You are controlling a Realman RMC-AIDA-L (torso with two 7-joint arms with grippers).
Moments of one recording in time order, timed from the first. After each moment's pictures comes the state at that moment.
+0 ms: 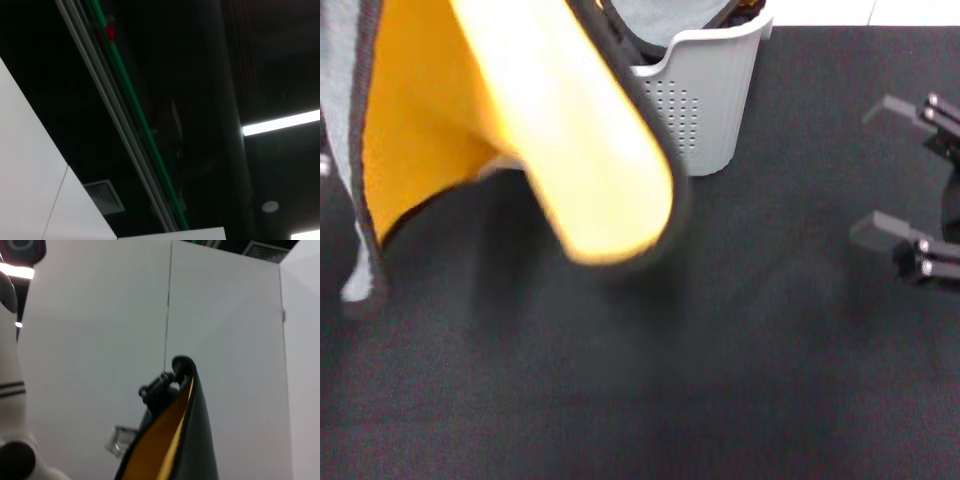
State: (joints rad) left arm -0.41 -2.08 1.19 0.58 0.52 2.03 -1.21; right arm 0.46 2.03 -0.98 -0.43 -1.30 -2.01 0.84
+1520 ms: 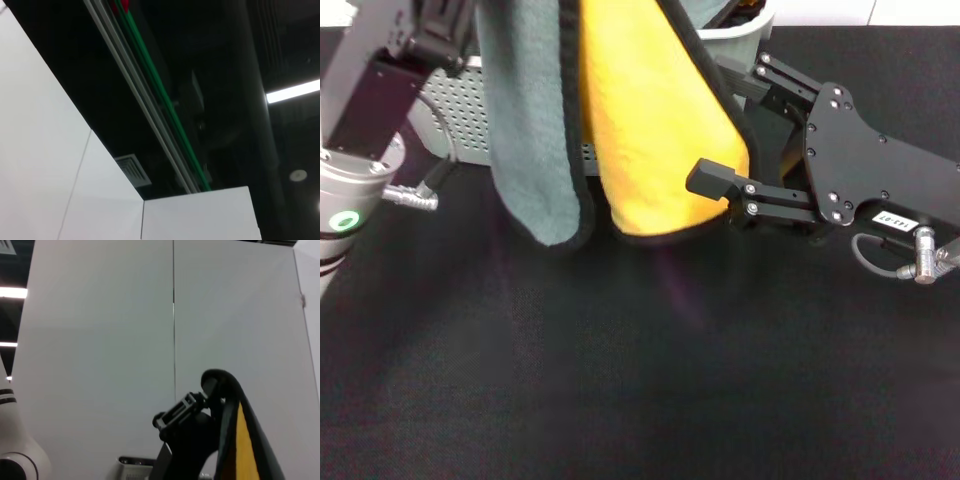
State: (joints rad) left arm -0.51 -2.10 1.36 0.31 0.48 2.03 -0.90; right arm 0.59 2.03 -1.68 -0.40 -0.67 -1.73 0.82
